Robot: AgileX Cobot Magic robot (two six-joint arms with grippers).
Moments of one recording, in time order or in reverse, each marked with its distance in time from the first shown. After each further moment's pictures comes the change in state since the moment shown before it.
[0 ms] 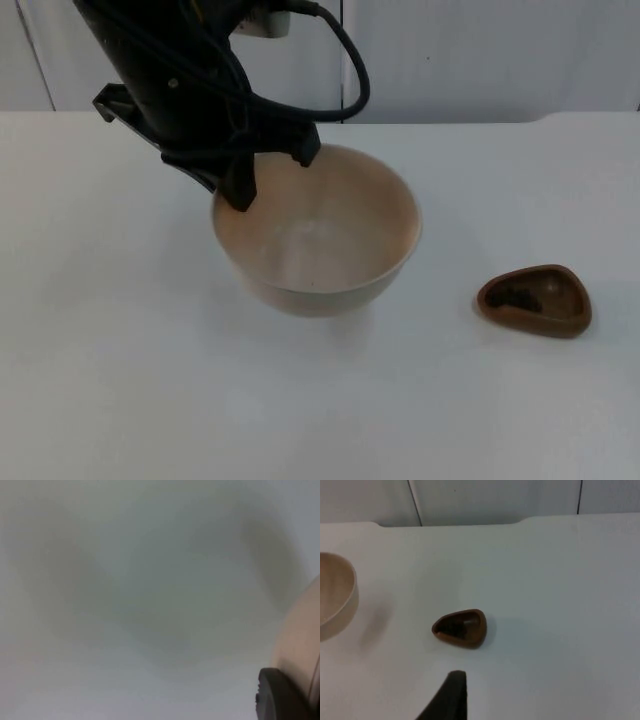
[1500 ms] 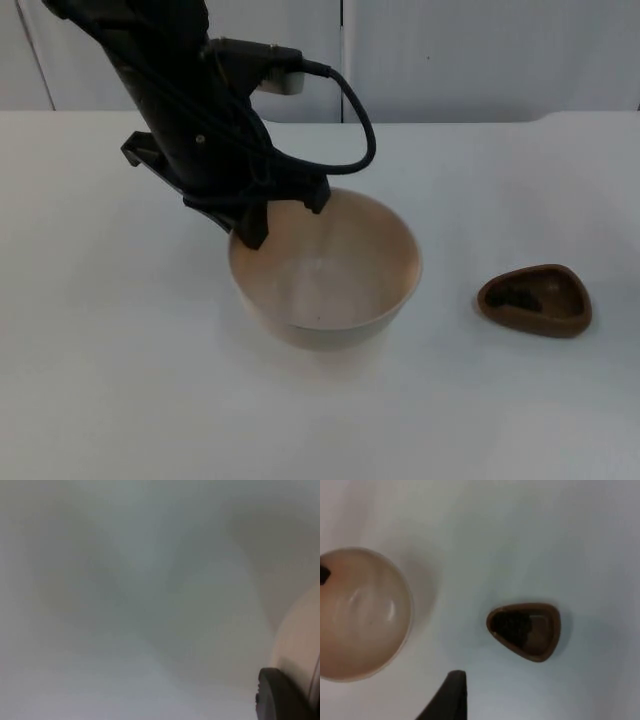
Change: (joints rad) right arm 0.245 1.302 -0.713 0.007 -0.028 0.022; left arm 0.000 0.116 0.000 -0.017 -0.075 0.025
